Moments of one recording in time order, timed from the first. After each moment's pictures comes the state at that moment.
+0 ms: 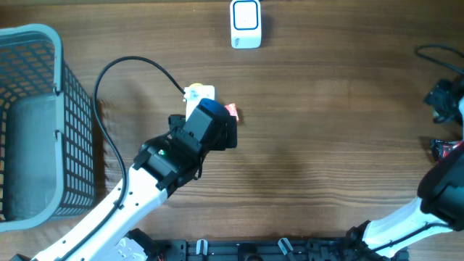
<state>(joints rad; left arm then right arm) -0.69 1.23 1.00 -0.68 -0.31 -0.55 -0.60 1.90 1.40 -0.62 0.20 0.09</state>
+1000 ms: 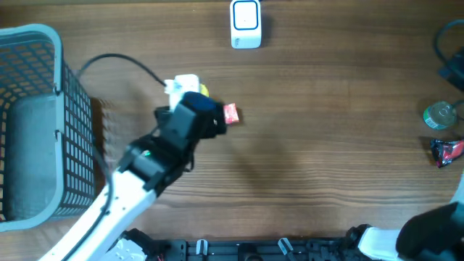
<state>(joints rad) -0.59 1.16 1.00 -0.60 -0.36 -0.55 -0.53 1.53 1.40 -0.65 -0.05 0.14</state>
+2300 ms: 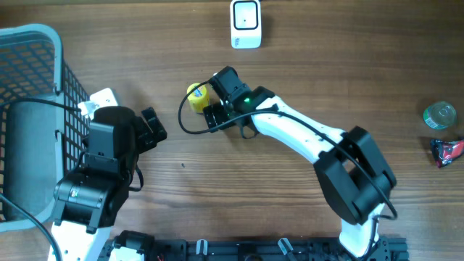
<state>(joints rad) -0.23 0.90 1.00 -0.88 -0.31 -0.55 0.71 2.01 1.40 -0.52 0.04 0.30</state>
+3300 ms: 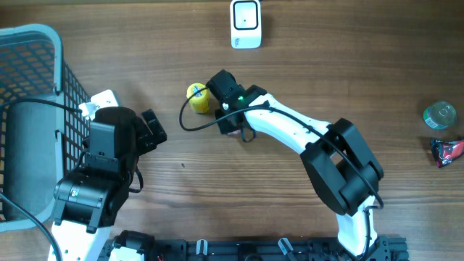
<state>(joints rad) -0.23 0.90 1.00 -0.90 -0.31 -0.55 0.71 2.08 1.45 -0.67 0.05 0.34</state>
